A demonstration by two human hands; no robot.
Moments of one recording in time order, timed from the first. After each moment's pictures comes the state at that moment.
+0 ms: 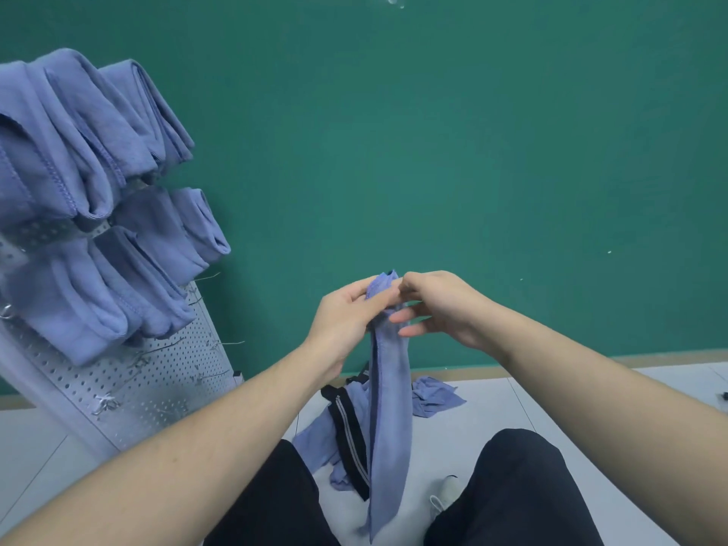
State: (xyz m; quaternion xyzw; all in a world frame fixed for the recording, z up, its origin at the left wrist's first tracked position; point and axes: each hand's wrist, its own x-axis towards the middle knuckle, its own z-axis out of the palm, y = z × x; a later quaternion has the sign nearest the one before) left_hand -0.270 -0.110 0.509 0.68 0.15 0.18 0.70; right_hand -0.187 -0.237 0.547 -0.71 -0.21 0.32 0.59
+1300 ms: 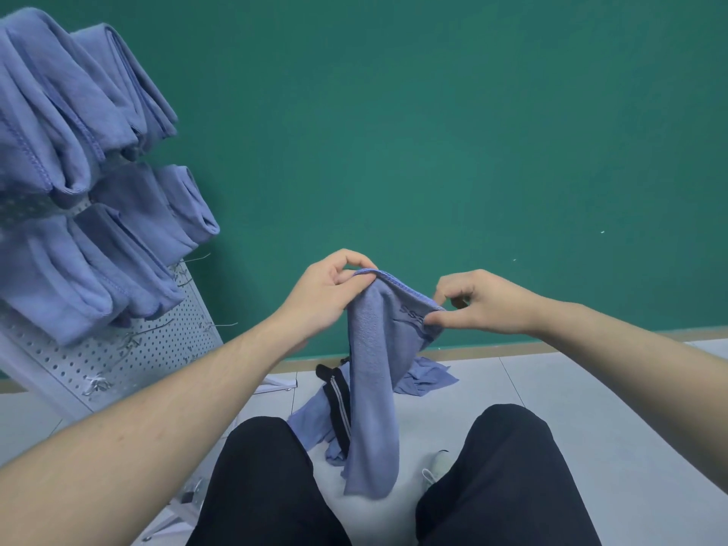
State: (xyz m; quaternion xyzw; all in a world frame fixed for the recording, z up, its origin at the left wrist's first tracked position) left_hand -0.284 -0.090 0.520 0.79 0.07 0.15 0.59; right_hand -0.153 -0.308 0.522 -0.80 -0.50 0.14 0.31
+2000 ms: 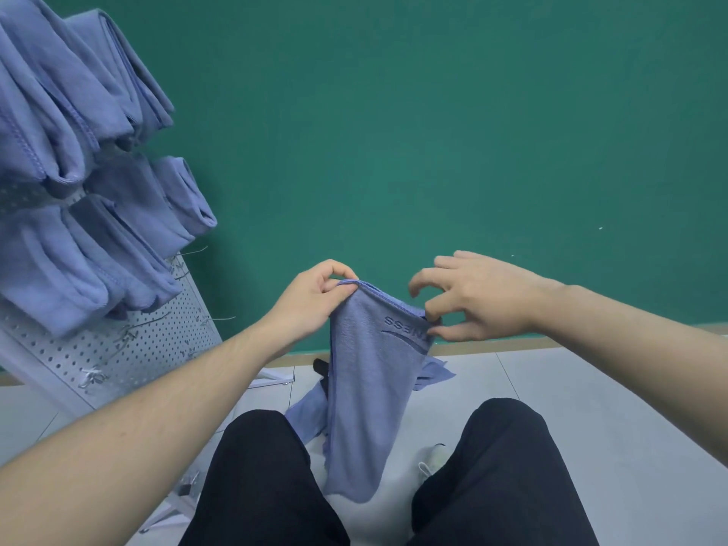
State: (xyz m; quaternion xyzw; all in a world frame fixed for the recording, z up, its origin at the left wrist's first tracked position) left_hand -0.288 -0.068 0.494 0.82 0.12 0.13 0.54; right_hand -0.146 -0.307 0.530 -0.67 -0.72 -0.17 -0.02
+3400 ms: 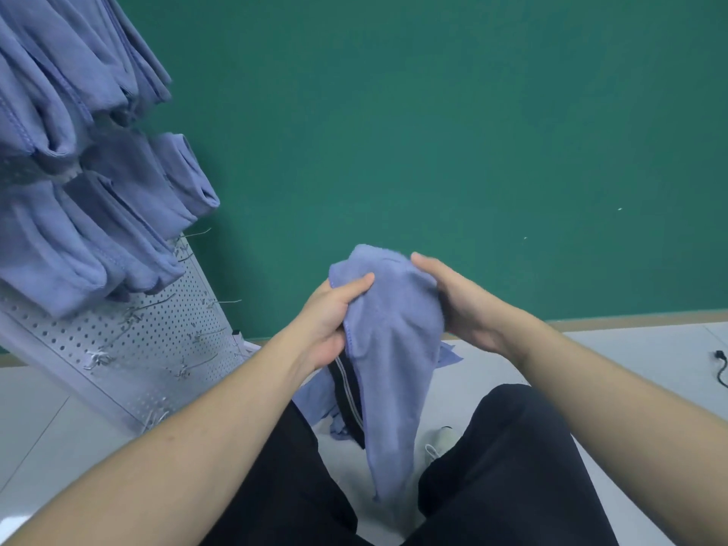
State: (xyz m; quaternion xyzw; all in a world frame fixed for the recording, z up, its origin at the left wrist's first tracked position) left_hand -0.288 -0.106 0.475 0.49 0.23 0.10 0.83; right_hand -0.180 -0.264 0.477 -0.68 -0.18 0.40 0.59
